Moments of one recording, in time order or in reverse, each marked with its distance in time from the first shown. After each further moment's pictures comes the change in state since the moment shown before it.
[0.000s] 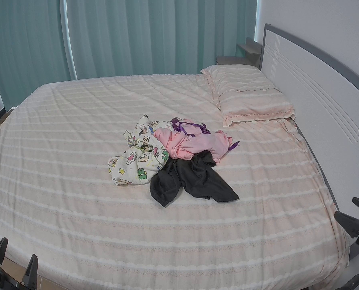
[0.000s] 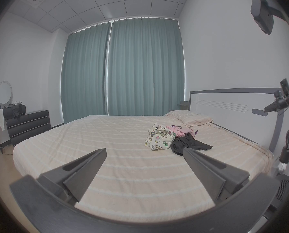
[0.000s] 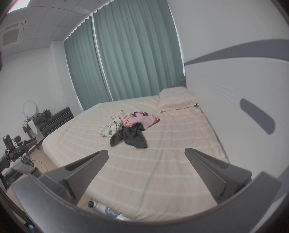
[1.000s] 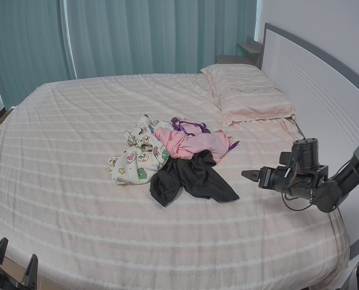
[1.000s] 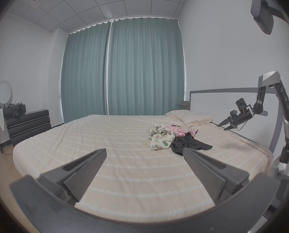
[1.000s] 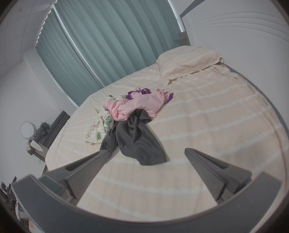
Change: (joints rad) left arm 0.000 0.000 0.000 0.000 0.000 0.000; right arm 0.272 1.277 -0.438 -0.626 -0.168 0.317
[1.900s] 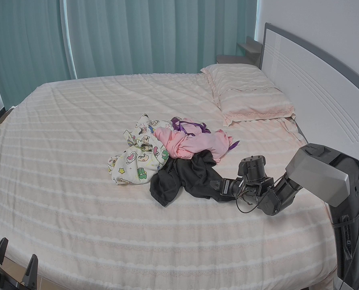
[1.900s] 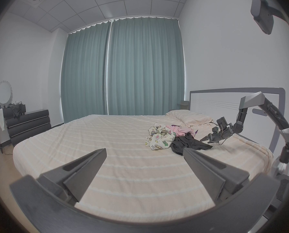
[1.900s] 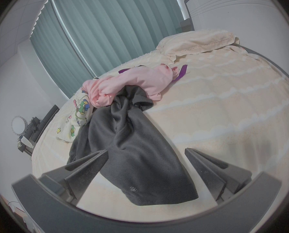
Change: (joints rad) left arm 0.000 0.000 0.000 0.001 0.000 0.000; right arm 0.079 0.520 -0.459 -0.011 -0.100 0.017
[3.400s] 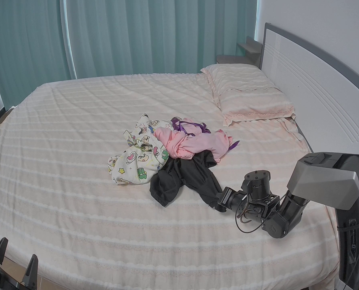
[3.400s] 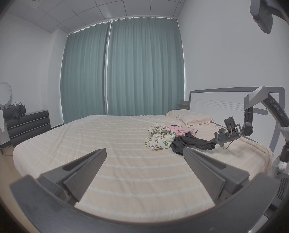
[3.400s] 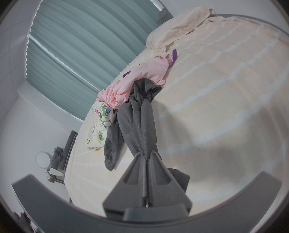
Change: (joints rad) left arm 0.000 0.000 0.000 -0.001 -0.001 0.008; right arm 0.089 -0.086 0.324 -0.318 0.028 0.378
